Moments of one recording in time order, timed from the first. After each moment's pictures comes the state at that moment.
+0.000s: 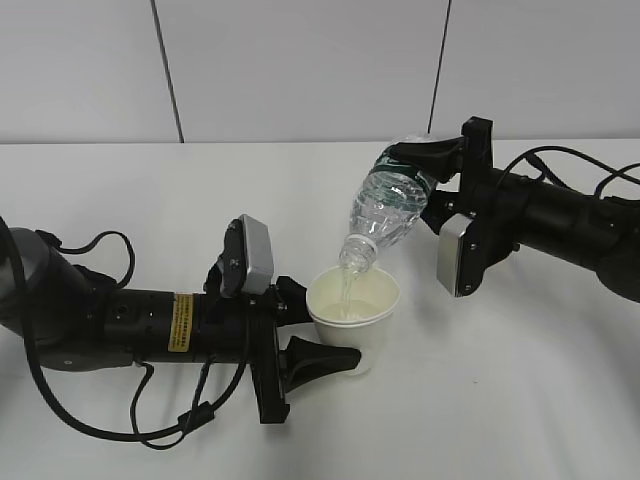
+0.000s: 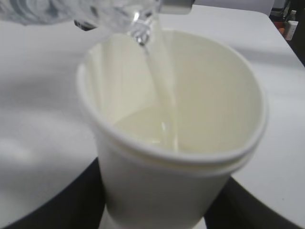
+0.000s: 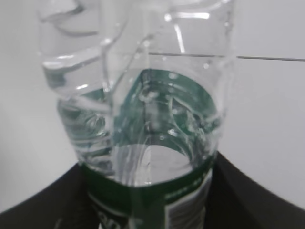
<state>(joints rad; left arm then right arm) -0.44 2.17 -0.85 1.10 -1.11 -0.31 0.05 2.04 -0.91 -0.80 -1.12 -1.29</state>
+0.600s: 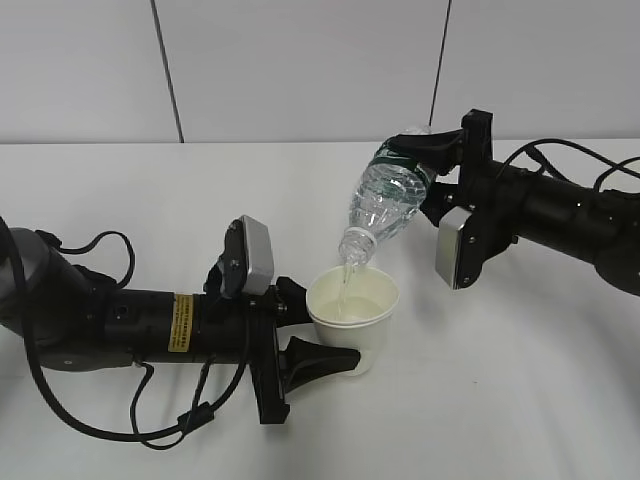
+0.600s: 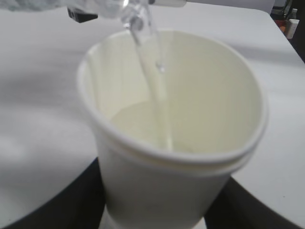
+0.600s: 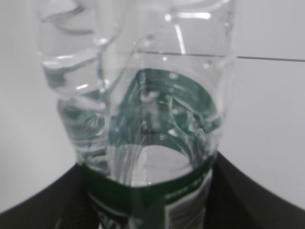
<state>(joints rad) -0.44 2.17 -0.85 1.10 -1.11 -0.31 0.05 2.04 -0.93 -0.80 -1.12 -1.30</state>
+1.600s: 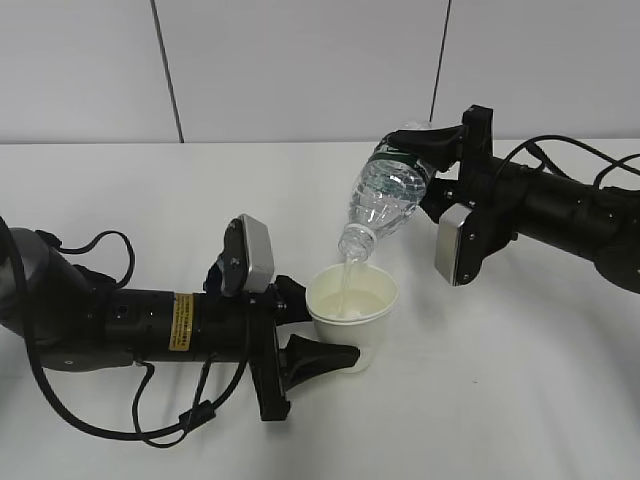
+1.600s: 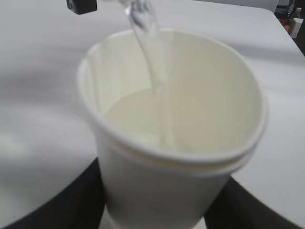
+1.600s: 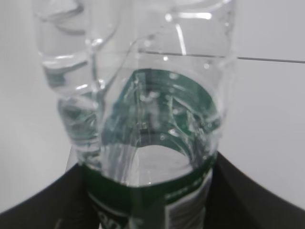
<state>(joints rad) -0.44 2.17 -0.85 1.08 -1.10 -0.31 0.05 2.04 -0.93 -0.80 -1.13 -1.30</state>
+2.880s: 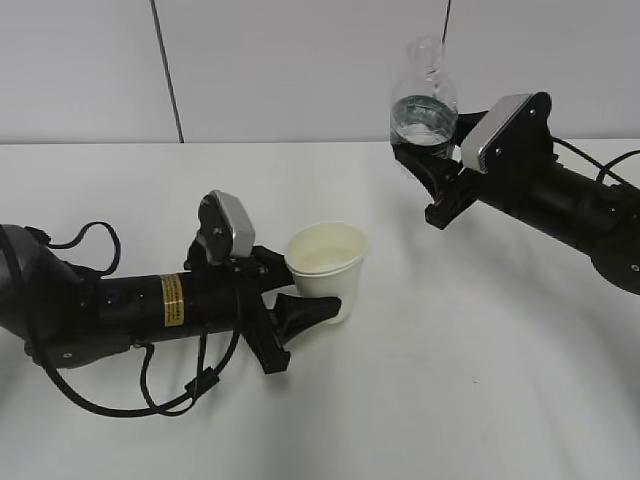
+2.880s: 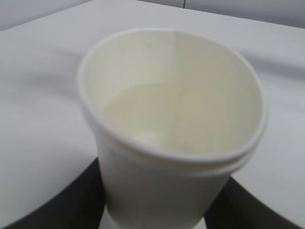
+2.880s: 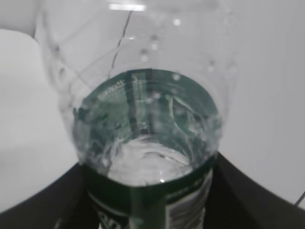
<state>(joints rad) -0.41 2.17 -0.85 0.89 -1.10 -0.28 0.06 2.04 -0.93 -0.65 -1.13 -0.16</state>
